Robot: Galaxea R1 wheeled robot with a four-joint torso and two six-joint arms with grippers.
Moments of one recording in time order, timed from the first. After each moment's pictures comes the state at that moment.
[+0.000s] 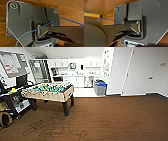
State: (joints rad) left arm 1.46 2.71 -2.15 -0.01 -0.05 0.06; right arm -1.49 2.69 -2.10 -0.08 0.03 0.10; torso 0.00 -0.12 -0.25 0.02
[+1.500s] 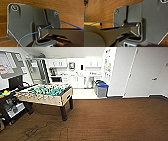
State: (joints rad) left arm 1.45 2.71 -2.15 -0.01 -0.06 0.06; right arm -1.48 2.70 -2.11 -0.08 0.04 0.10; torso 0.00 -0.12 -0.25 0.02
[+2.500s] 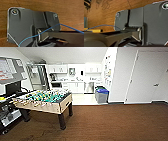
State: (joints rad) left arm 1.47 2.71 -2.15 -0.01 -0.05 0.06; right arm -1.48 2.71 -2.11 -0.08 0.03 0.10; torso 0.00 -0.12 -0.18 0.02
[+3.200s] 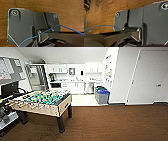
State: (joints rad) left arm 1.47 2.71 -2.15 -0.01 -0.05 0.06; right arm -1.48 2.73 -2.14 -0.08 0.03 0.10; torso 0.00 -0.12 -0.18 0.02
